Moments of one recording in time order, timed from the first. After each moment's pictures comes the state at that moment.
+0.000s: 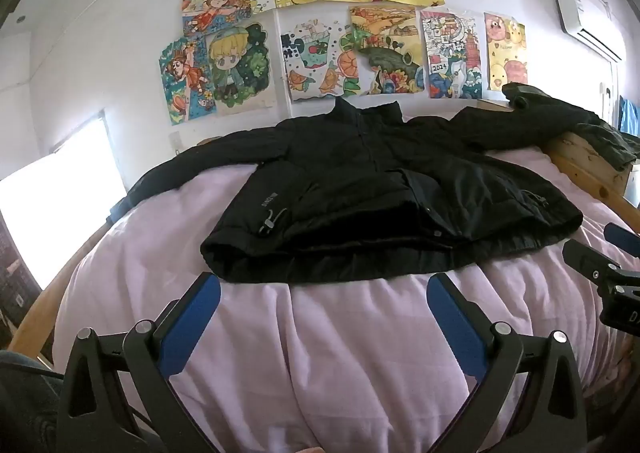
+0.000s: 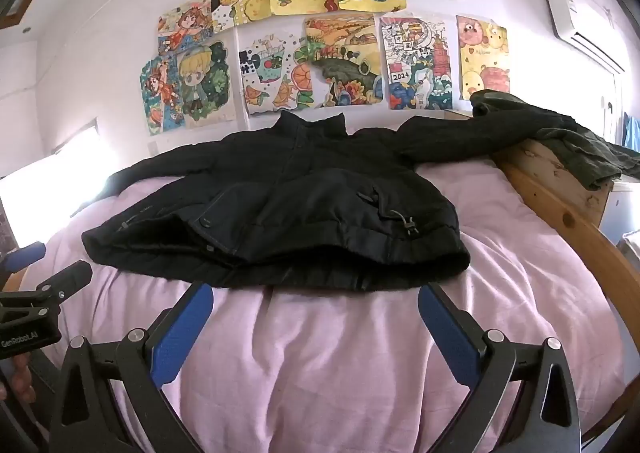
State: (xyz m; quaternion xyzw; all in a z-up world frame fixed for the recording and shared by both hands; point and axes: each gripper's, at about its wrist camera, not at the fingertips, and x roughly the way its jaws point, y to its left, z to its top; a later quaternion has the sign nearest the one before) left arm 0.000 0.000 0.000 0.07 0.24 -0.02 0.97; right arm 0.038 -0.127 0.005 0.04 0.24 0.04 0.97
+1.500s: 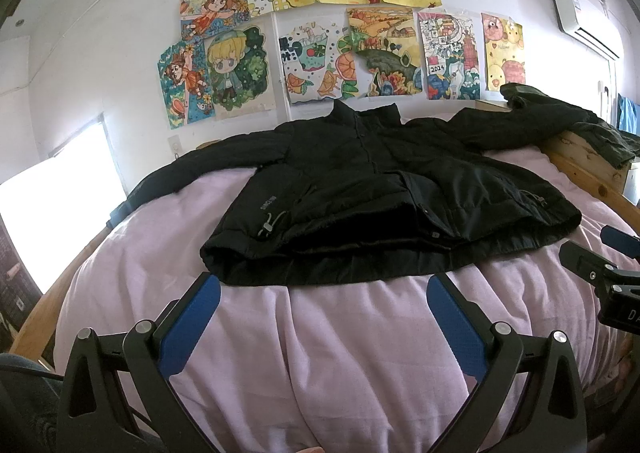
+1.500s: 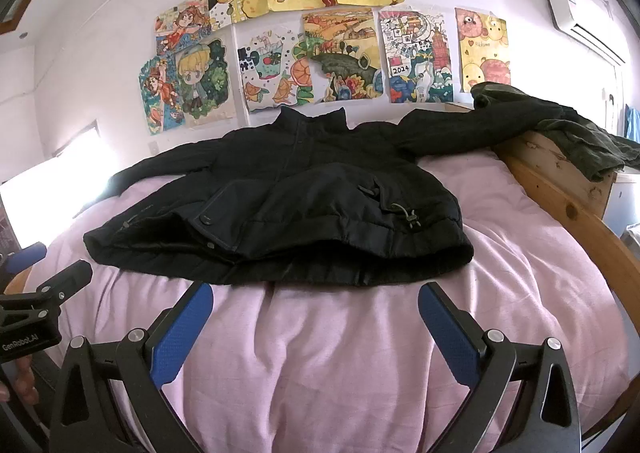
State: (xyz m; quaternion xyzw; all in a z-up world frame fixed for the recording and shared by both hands) left arm 0.000 0.000 0.000 0.07 0.24 -0.02 0.97; right arm 0.041 -0.123 0.004 0.05 0.24 0.04 0.97
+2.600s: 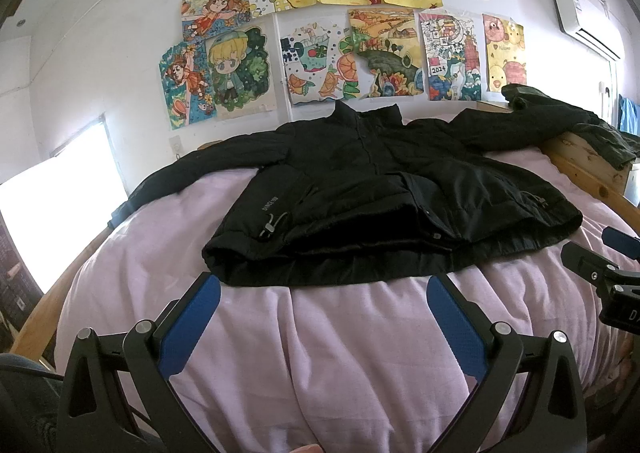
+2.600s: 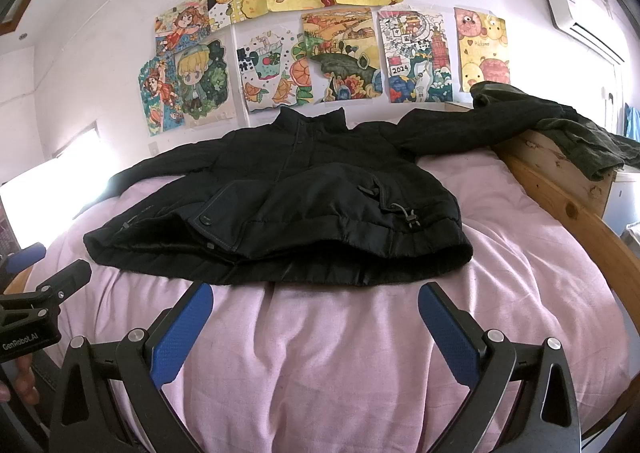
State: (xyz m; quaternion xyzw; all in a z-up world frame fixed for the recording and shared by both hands) left arm 0.000 0.000 0.000 0.07 0.24 -0.02 0.97; right arm 0.041 -0.121 0.004 0.05 0.24 0.04 0.97
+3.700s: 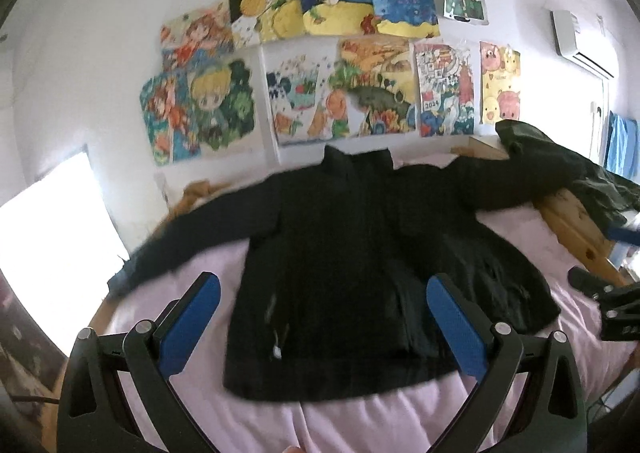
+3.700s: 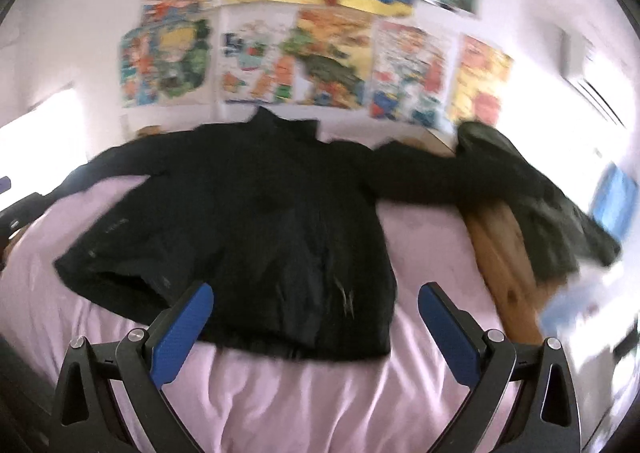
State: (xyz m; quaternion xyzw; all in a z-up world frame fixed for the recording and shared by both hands) left arm 0.081 -0.004 0.144 0.08 0.23 -0.05 0.97; right arm 0.107 -0.131 0.129 -0.07 0.29 0.02 0.95
